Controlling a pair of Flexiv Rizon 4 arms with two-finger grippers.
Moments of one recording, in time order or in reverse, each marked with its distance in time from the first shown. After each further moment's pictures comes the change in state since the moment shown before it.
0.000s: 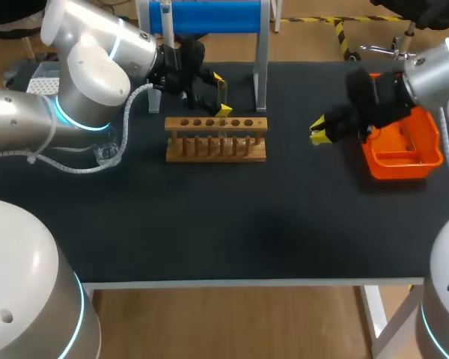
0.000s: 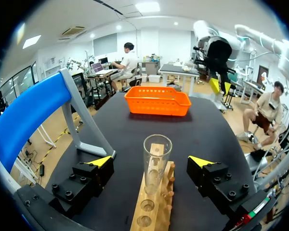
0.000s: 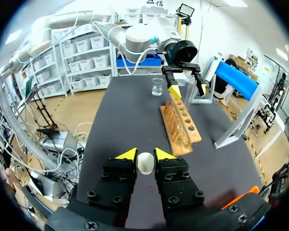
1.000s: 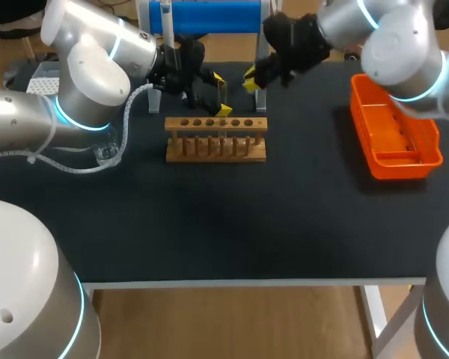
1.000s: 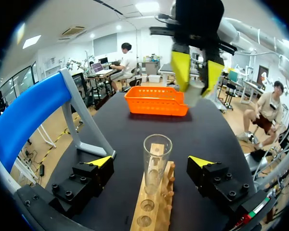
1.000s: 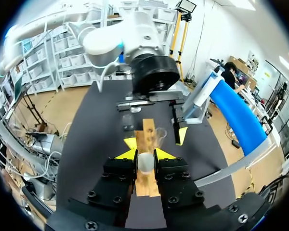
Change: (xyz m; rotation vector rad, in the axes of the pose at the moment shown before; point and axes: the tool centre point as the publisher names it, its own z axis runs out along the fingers) left arm 0.000 0.000 0.000 0.000 0.000 0.000; right arm -0.100 0.120 0.083 0.073 -0.045 -0.039
